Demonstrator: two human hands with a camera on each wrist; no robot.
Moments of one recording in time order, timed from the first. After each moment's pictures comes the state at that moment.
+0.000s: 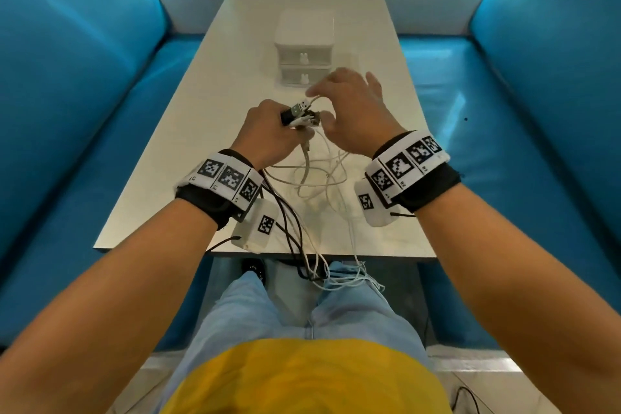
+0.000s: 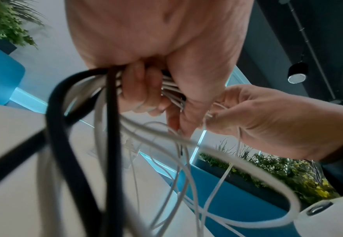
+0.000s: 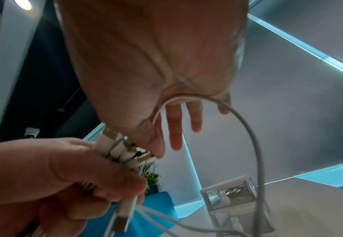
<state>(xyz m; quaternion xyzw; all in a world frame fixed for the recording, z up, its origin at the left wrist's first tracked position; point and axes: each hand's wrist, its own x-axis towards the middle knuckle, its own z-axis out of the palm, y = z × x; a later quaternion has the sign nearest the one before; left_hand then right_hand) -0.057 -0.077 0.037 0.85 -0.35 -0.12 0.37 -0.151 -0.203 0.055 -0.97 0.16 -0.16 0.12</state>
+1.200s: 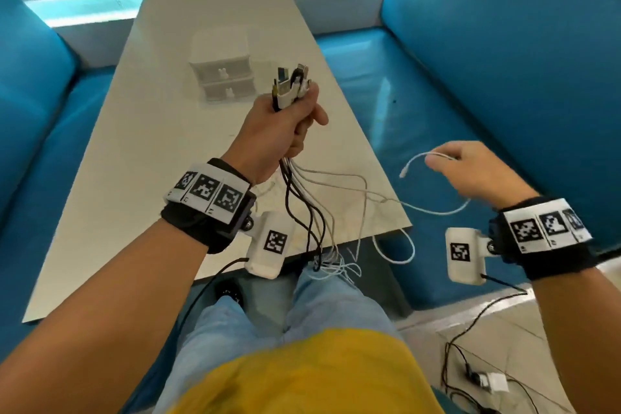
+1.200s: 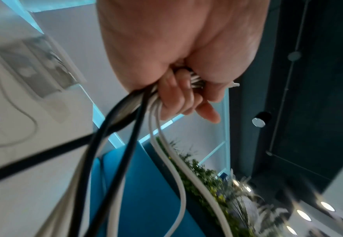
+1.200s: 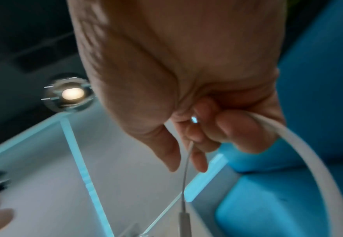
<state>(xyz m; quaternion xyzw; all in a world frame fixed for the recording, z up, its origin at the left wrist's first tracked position) -0.148 -0.124 0.078 0.60 -0.38 -0.37 0.60 -0.385 -0.282 0.016 -0.80 0.49 -0.12 0.32</state>
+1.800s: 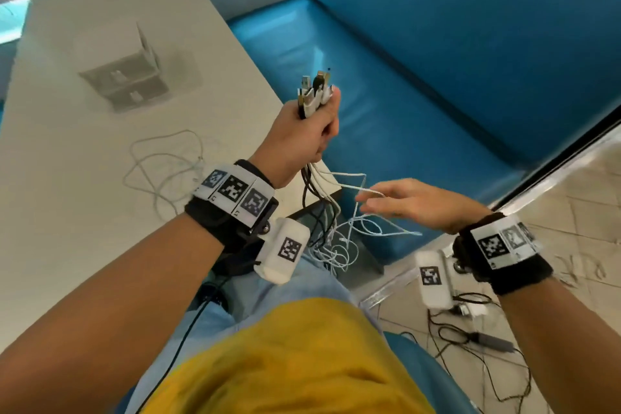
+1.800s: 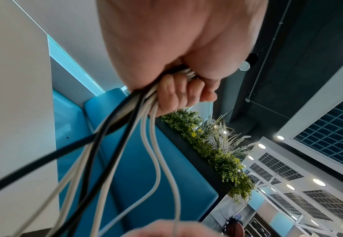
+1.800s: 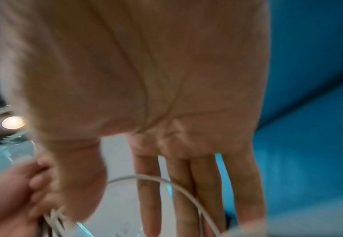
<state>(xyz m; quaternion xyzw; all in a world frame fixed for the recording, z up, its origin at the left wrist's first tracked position) -0.278 -0.183 0.043 0.59 -0.46 -0.45 0.48 -0.477 -0.228 -0.042 -0.72 0.37 -0.01 0.59</state>
